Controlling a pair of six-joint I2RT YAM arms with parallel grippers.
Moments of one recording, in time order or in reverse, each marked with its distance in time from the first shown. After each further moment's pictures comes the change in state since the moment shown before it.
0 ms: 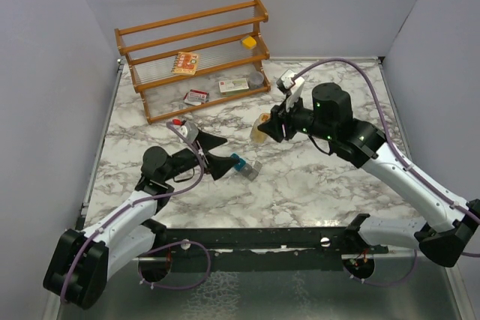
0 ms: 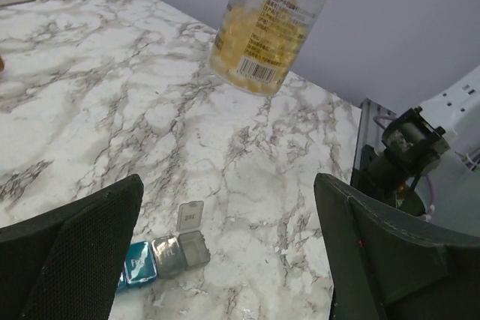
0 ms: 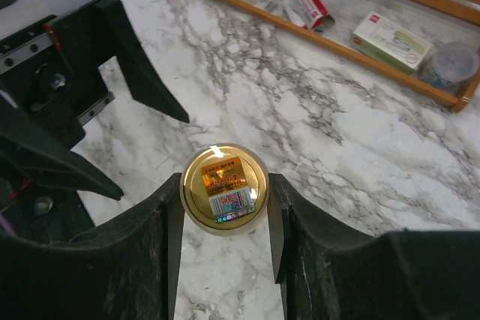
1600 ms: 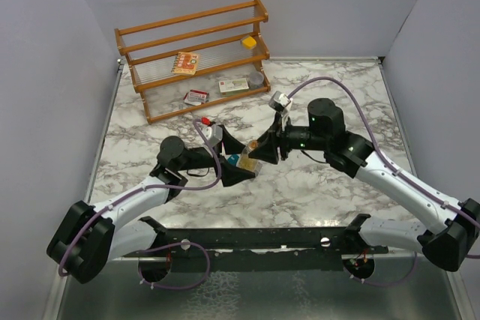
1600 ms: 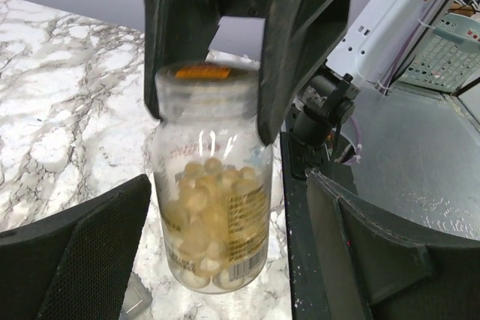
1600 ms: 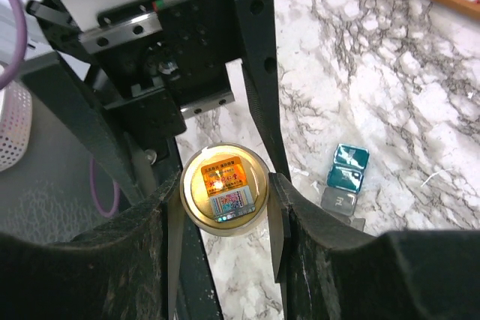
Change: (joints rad) left arm -0.167 0.187 0.152 0.074 0.243 0.068; right arm -0.002 -0.037 -0.223 0.177 -0.415 0.132
